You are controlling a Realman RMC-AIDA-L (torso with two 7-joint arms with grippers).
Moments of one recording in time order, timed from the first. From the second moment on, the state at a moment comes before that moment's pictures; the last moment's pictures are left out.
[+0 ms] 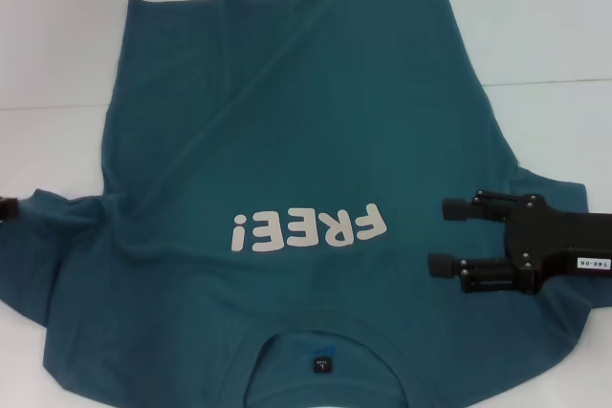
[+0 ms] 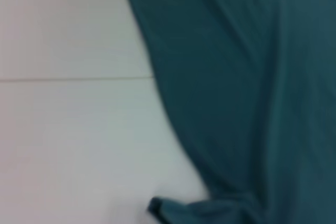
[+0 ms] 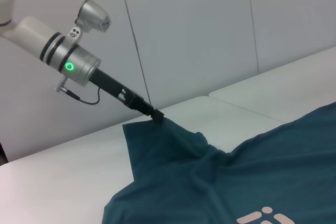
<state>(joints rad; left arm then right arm) -0.47 -2.11 0.72 1.24 2.51 1.30 -2.34 0.47 2.08 -0.57 -0.81 -2.05 -1.73 1.40</state>
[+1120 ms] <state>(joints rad) -0.45 -2.17 1.29 1.29 2.43 1.07 -2.60 0.47 2.08 -0.57 -0.81 -2.06 -1.71 1.40</state>
